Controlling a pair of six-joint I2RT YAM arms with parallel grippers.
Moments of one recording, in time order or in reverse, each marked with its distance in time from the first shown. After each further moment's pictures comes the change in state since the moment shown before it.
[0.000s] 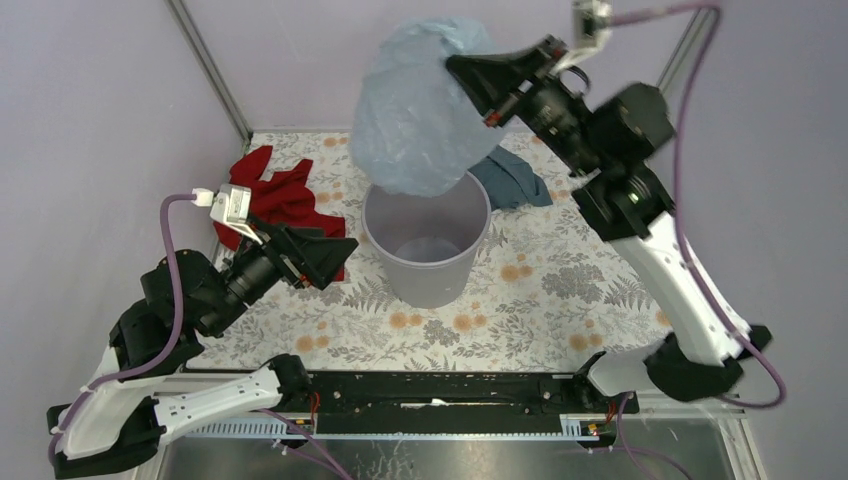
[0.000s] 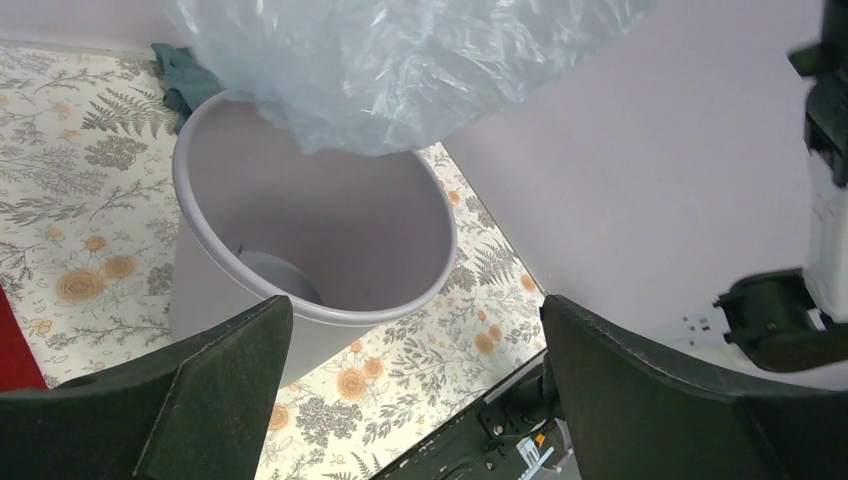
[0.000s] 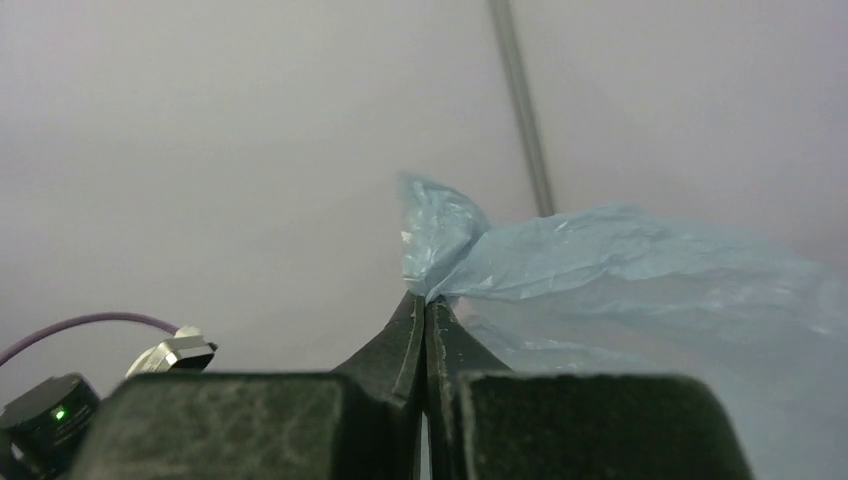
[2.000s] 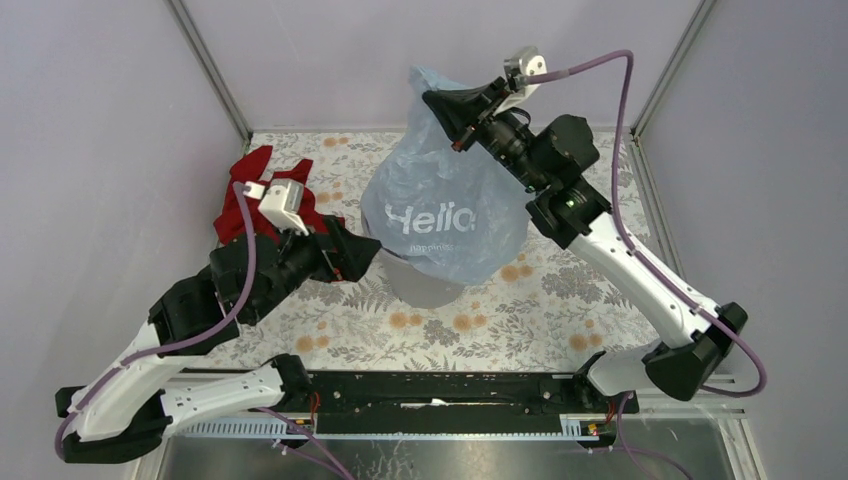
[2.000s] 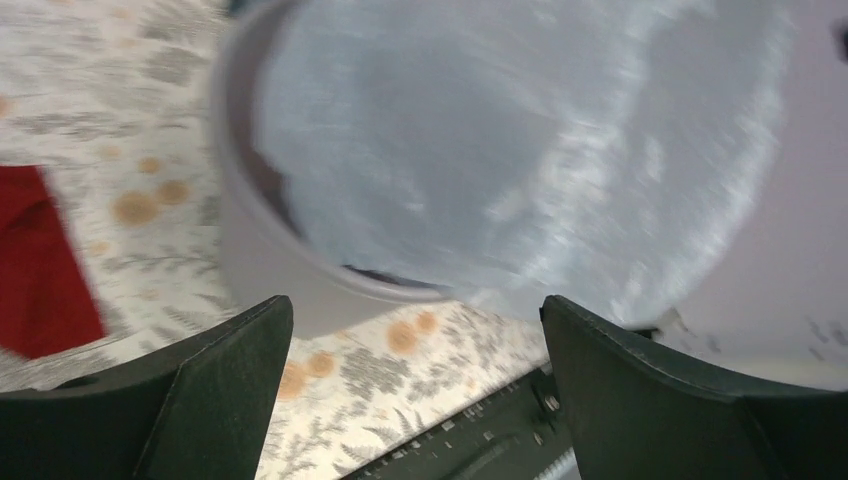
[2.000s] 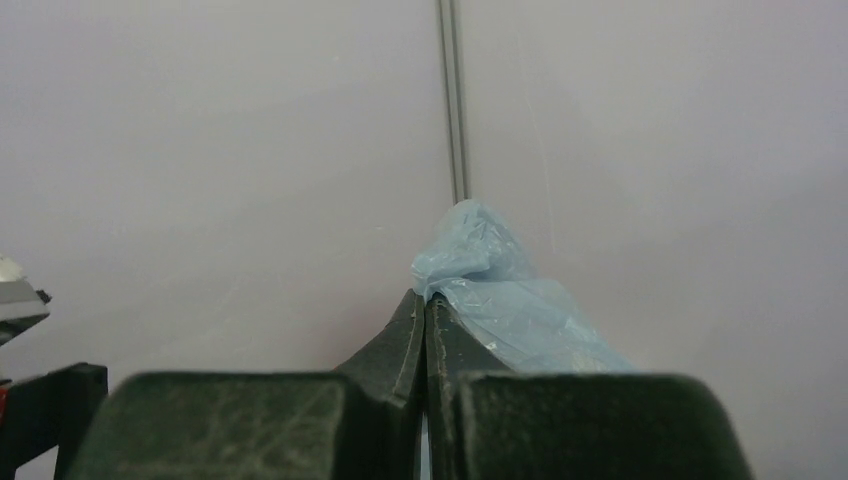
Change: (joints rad) left arm 0.000 0.115 -0.031 -0.102 -0.139 -0.061; right arm -0.001 -0.097 -0.475 0.316 0.098 -0.262
